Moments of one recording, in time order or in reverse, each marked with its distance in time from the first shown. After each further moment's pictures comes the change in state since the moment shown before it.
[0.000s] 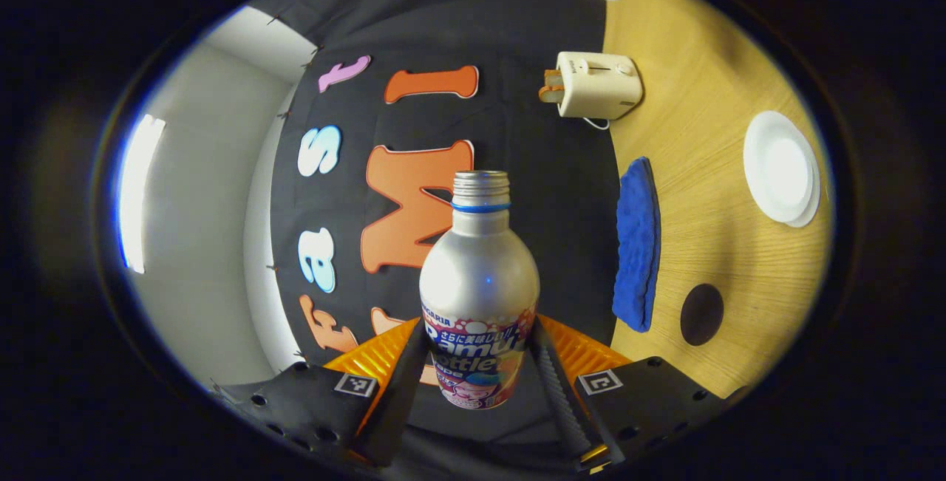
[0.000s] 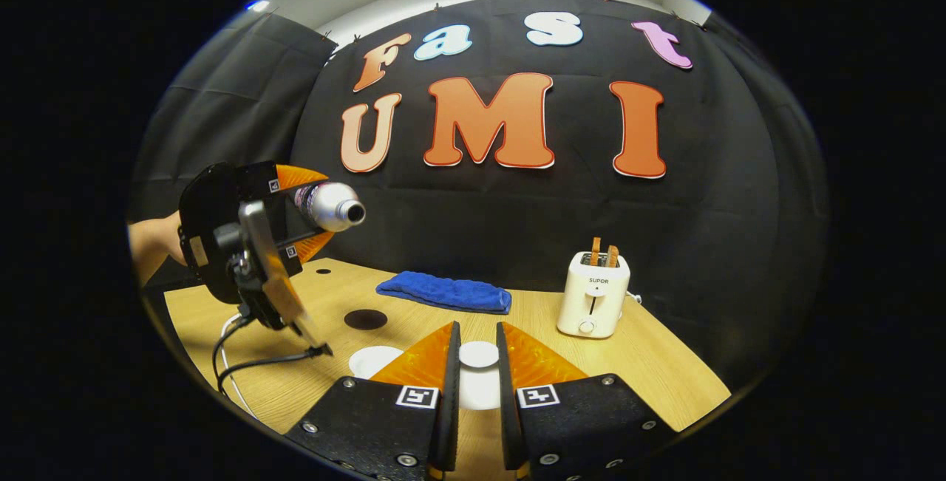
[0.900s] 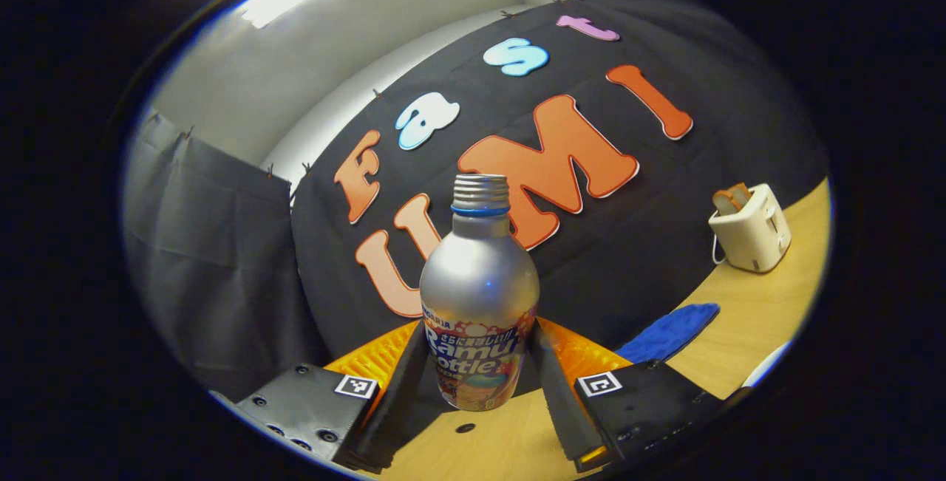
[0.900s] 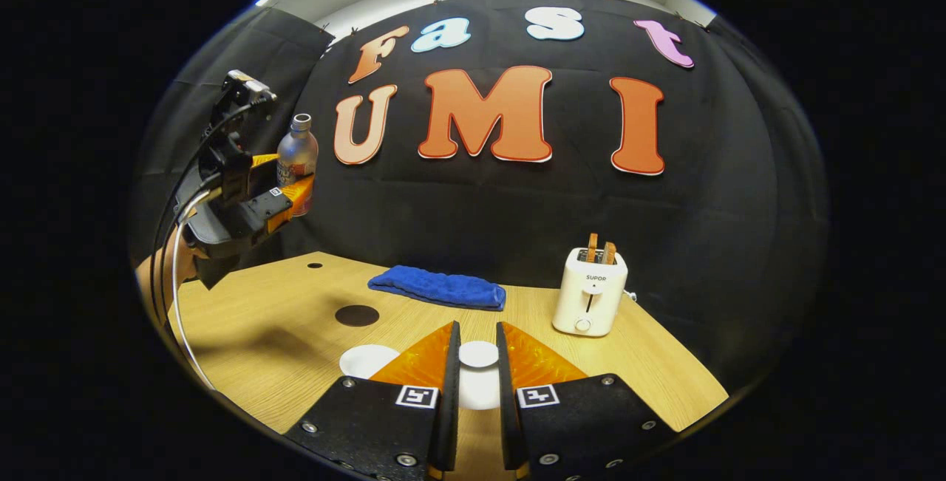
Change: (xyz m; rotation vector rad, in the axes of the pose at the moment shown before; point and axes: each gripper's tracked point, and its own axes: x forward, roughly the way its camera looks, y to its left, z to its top) left arm 0.012 0.033 -0.070 -0.934 0.146 0.200; right arm 0.014 0.002 -0.001 0.012 0.035 -0.015
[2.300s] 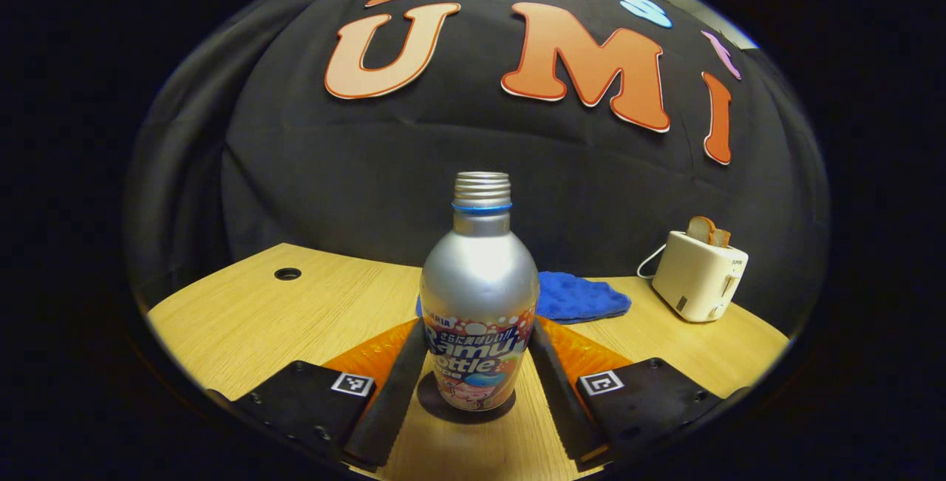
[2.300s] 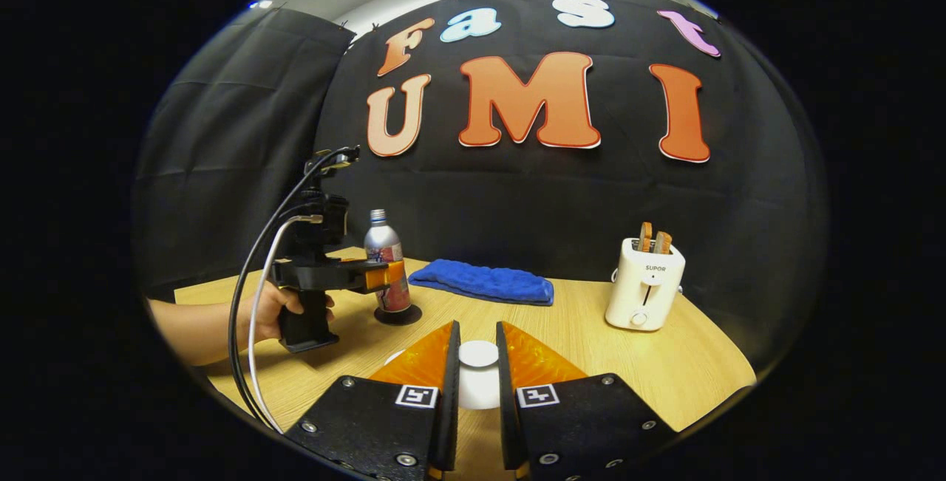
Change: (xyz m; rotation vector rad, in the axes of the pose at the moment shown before) left arm 0.027 -0.134 -0.177 -0.591 0.495 -0.246; right arm 0.026 0.070 -0.018 -0.008 0.035 0.137
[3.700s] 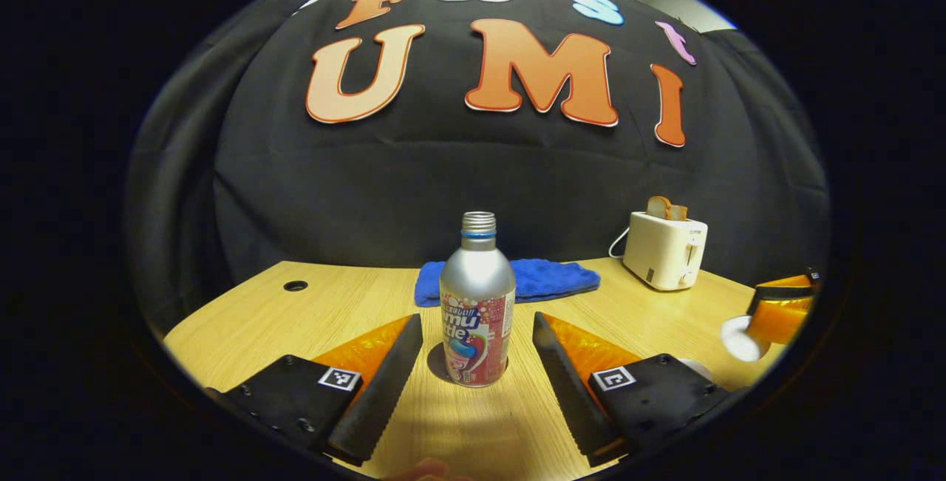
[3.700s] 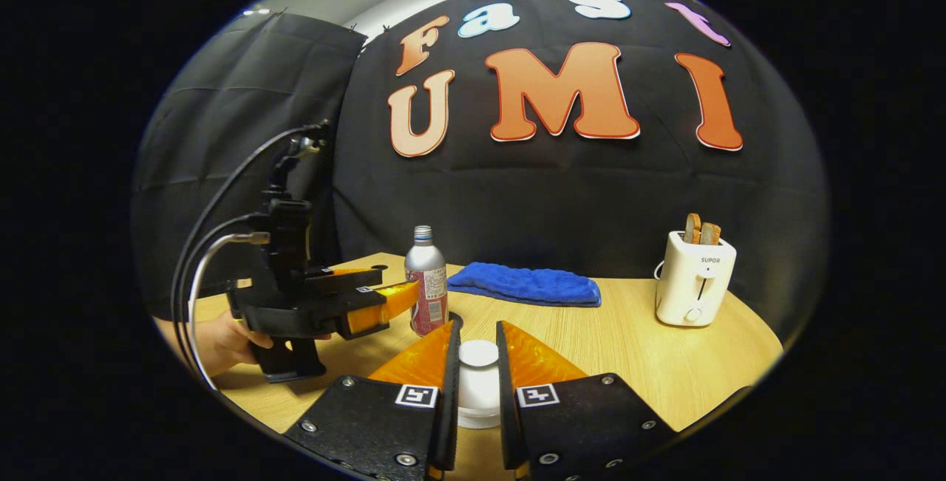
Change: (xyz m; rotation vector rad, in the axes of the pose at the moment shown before) left arm -0.088 -0.007 0.001 0.115 -0.069 -0.072; right arm 0.042 0.061 -0.007 0.064 -0.033 0.084
